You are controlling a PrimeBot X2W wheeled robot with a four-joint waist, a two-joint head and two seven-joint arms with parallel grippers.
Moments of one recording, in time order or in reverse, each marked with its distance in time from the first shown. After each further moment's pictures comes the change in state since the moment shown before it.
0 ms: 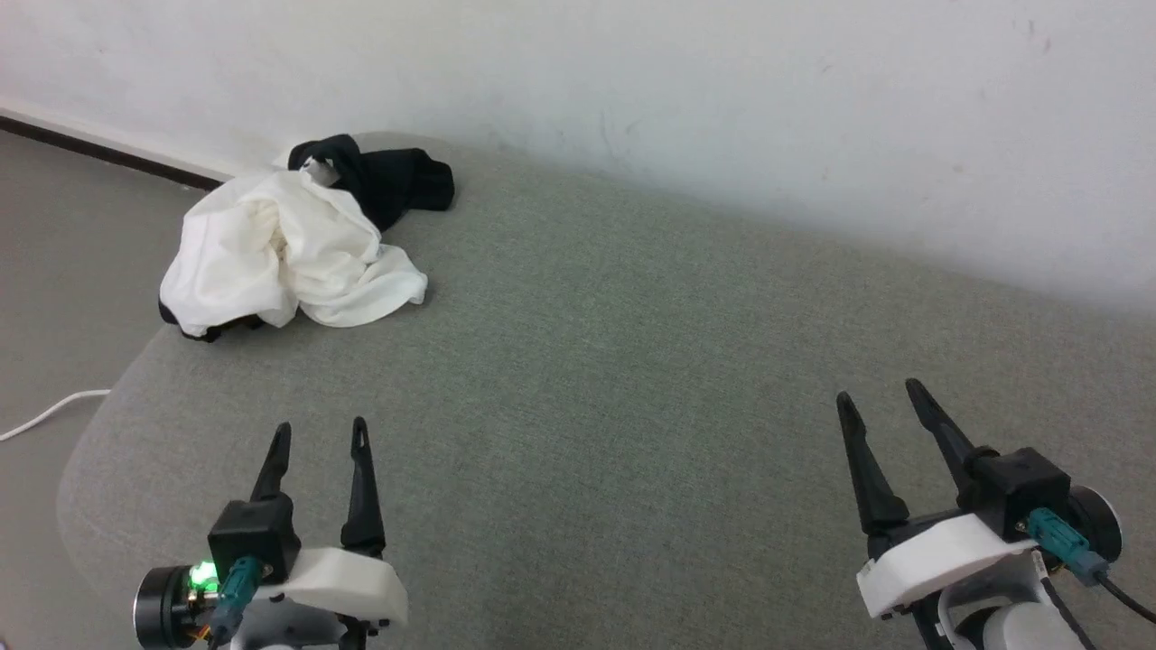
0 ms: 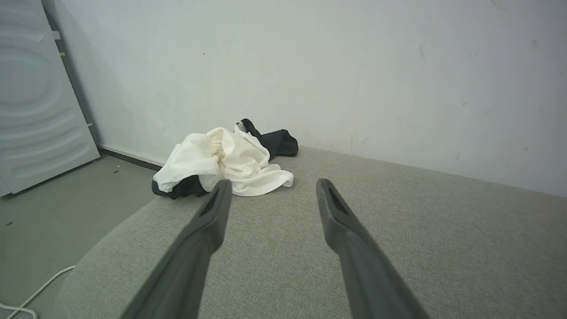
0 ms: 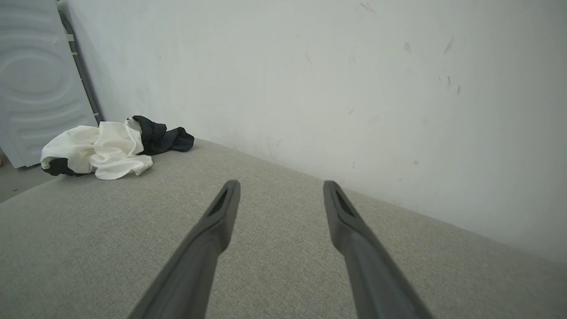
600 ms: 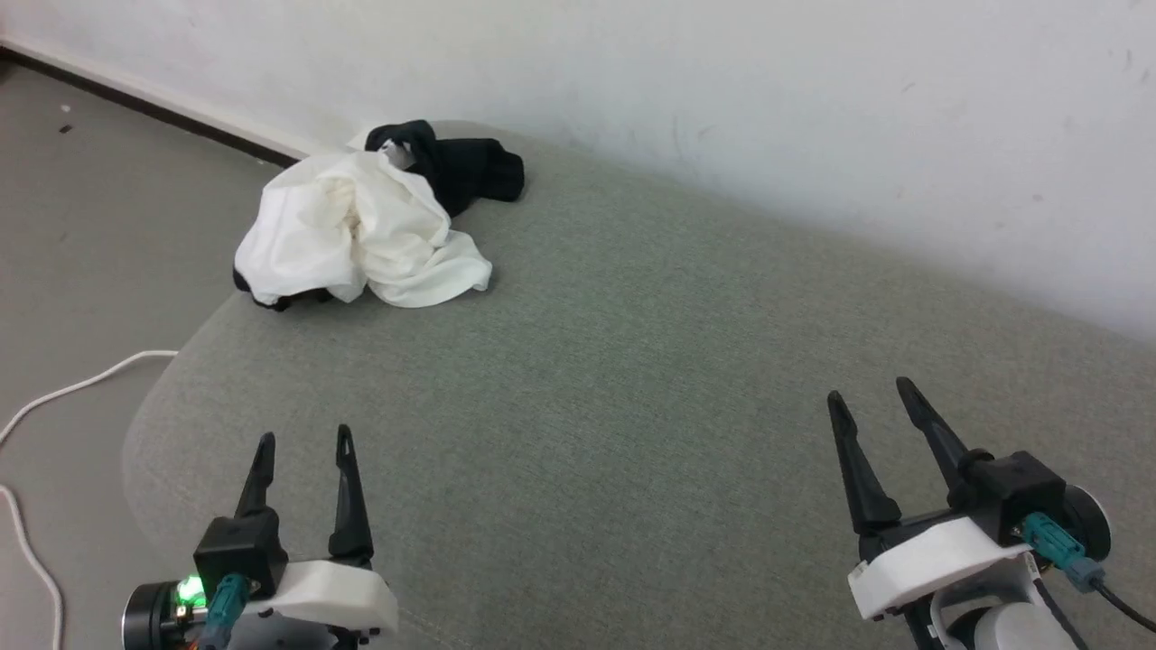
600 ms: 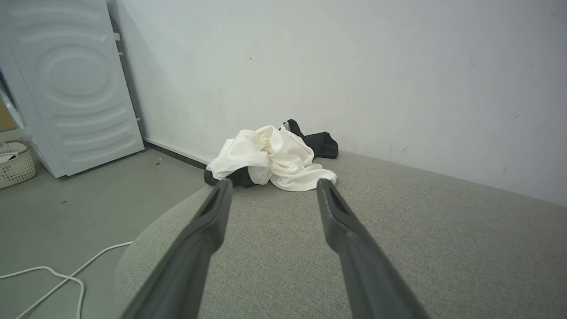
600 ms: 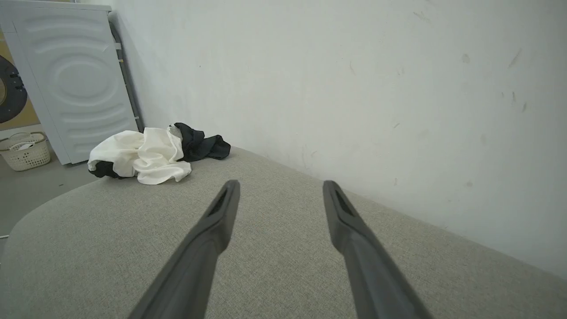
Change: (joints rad) left arm 0.020 0.014 -0.002 0.000 -0.022 0.030 -0.039; right arm -0.002 0.000 0.019 0.007 0.017 0.000 -0.030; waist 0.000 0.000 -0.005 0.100
